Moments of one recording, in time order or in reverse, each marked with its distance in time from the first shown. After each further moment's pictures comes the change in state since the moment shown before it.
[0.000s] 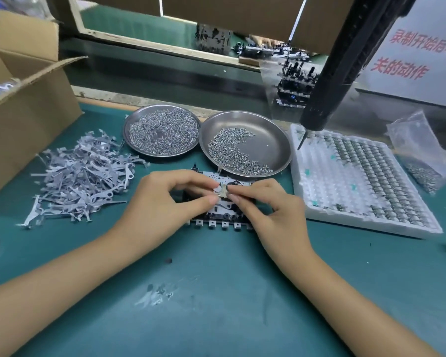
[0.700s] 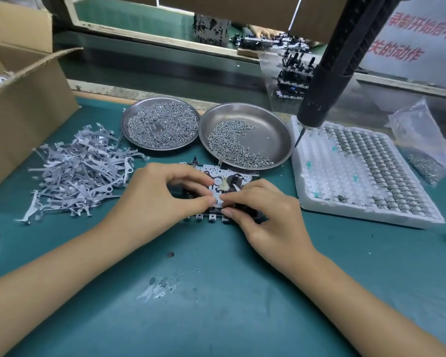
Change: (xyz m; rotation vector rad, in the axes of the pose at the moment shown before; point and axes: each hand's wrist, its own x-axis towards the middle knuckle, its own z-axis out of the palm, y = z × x) left_hand -0.002 0.000 -0.010 0.076 -0.078 -0.050; right_hand -0.008 0.000 0.001 -0.229 -0.113 -0.260
